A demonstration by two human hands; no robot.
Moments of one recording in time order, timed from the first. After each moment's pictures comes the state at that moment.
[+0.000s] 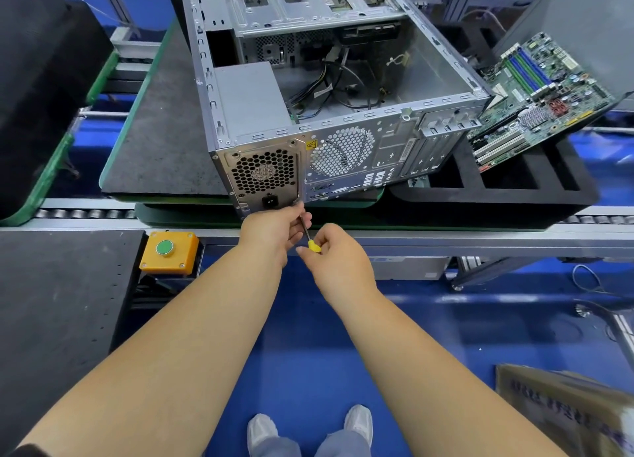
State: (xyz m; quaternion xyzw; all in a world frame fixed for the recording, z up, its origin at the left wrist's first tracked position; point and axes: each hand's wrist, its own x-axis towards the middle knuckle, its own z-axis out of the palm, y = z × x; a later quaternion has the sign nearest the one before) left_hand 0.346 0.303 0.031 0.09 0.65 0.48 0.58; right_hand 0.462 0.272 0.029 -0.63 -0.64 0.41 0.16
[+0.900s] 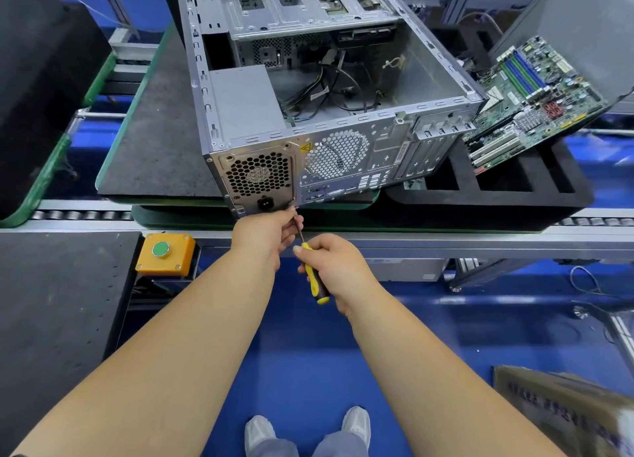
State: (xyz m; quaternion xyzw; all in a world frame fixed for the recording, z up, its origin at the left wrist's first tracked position) left_hand 0.344 0.300 0.032 0.08 0.65 0.49 0.57; right_hand 0.471 0.277 0.030 -0.58 -0.48 0.63 0.20
